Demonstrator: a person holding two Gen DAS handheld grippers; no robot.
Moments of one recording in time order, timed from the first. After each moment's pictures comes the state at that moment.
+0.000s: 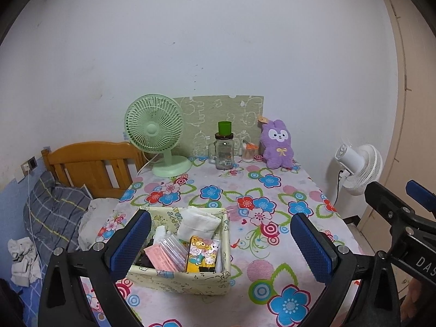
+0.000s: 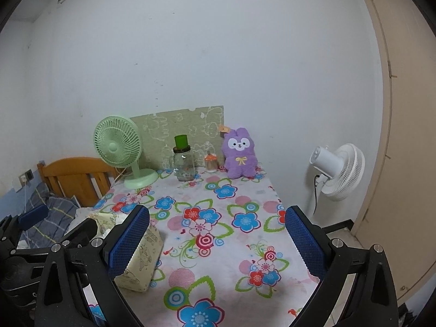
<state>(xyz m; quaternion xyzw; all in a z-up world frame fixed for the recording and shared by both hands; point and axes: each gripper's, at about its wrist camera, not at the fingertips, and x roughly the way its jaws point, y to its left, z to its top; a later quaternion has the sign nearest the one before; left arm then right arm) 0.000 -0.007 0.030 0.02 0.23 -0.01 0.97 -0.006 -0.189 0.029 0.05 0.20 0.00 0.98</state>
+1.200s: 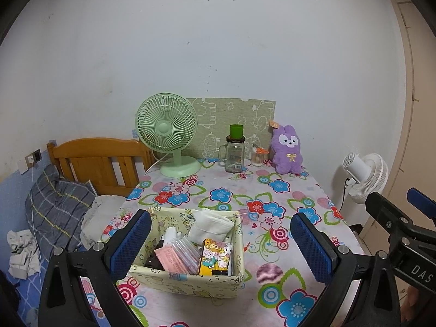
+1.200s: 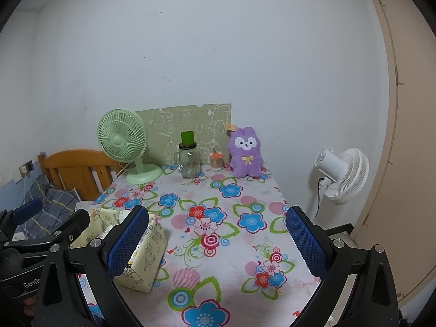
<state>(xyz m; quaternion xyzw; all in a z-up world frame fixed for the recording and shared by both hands) 0.003 0.015 0.030 0.00 0.23 0.00 0.97 0.001 -0.172 0.027 0.03 0.20 0.01 0.98</state>
